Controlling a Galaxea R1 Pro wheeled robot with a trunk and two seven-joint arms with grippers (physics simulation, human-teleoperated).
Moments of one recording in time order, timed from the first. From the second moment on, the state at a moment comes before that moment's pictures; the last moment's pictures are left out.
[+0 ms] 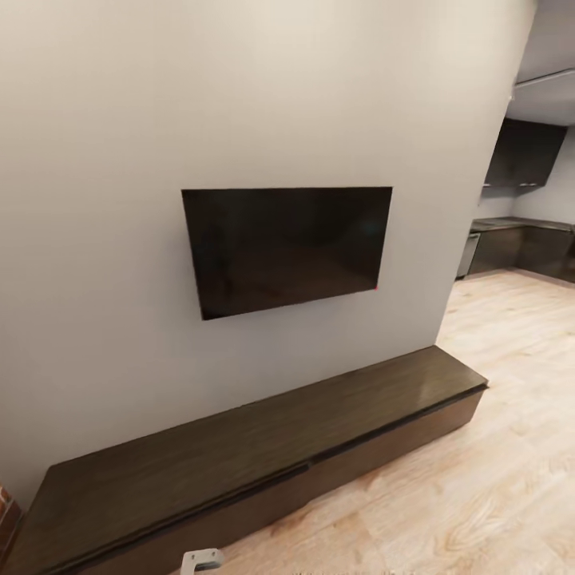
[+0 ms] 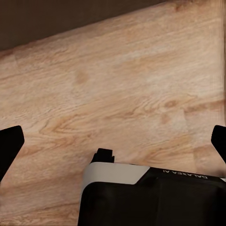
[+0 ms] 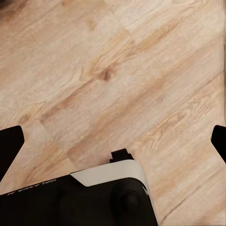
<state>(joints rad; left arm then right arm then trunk) -0.41 -0.03 -0.54 -0.27 0.65 0.22 0.32 -0.32 0.07 0.54 0.04 -0.76 -0.25 -0.18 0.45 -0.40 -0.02</state>
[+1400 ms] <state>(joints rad) -0.41 -0.04 -0.55 -0.27 0.65 0.22 0.32 -0.32 0.07 0.54 0.04 -0.76 -0.25 -0.12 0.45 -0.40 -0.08</state>
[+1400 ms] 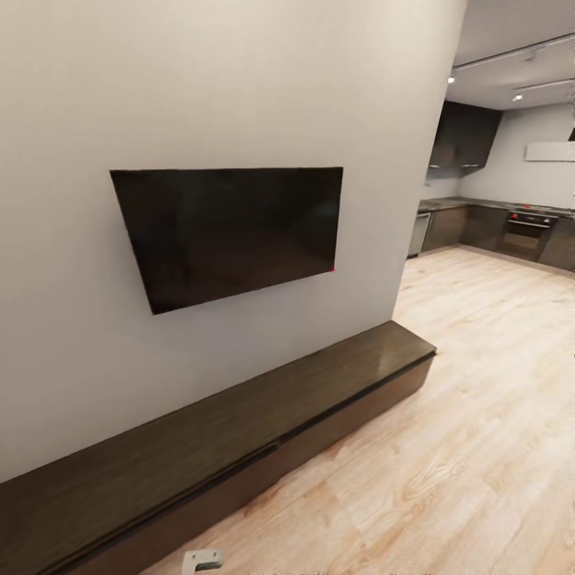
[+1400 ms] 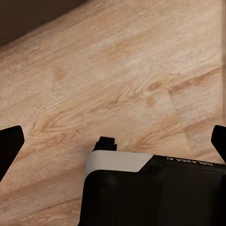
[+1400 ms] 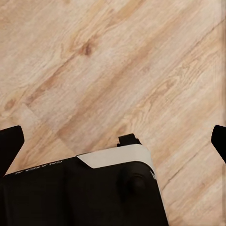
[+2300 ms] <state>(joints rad) -0.41 -0.04 -0.55 -0.27 0.64 0.22 0.32 -0.32 0.07 0.54 0.04 -0.76 -0.25 -0.12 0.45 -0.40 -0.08</state>
